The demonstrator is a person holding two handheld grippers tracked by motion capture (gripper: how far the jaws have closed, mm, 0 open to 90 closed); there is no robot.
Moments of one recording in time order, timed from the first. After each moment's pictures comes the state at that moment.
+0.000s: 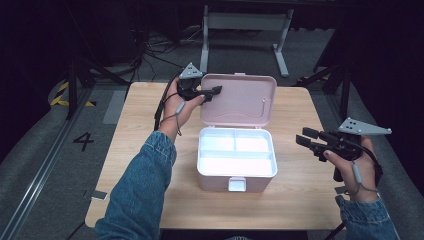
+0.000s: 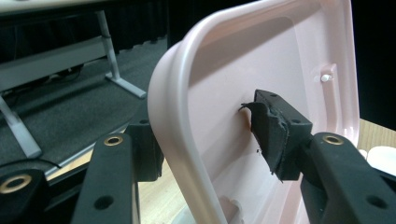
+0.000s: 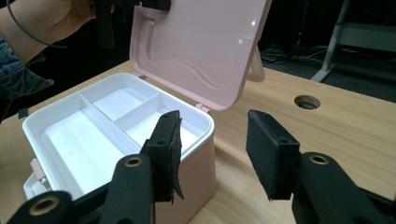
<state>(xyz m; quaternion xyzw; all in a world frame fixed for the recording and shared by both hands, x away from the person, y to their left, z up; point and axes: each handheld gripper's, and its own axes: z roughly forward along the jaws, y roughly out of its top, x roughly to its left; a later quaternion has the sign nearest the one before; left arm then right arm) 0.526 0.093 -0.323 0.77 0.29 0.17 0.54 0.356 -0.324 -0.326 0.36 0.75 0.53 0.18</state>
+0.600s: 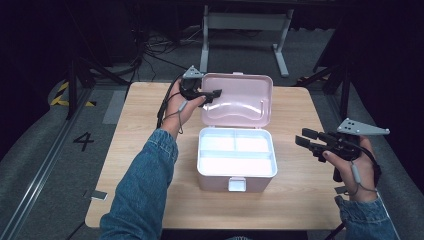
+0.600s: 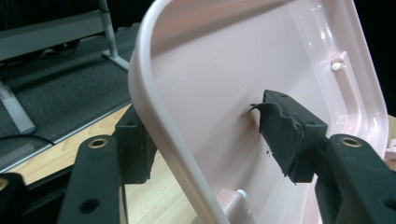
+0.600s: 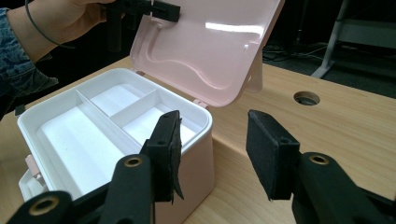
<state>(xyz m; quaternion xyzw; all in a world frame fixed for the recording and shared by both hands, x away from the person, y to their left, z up) 0.545 0.091 -0.345 0.79 0.31 0.15 0.51 0.357 -0.325 -0.330 0.36 0.75 0.52 0.17</state>
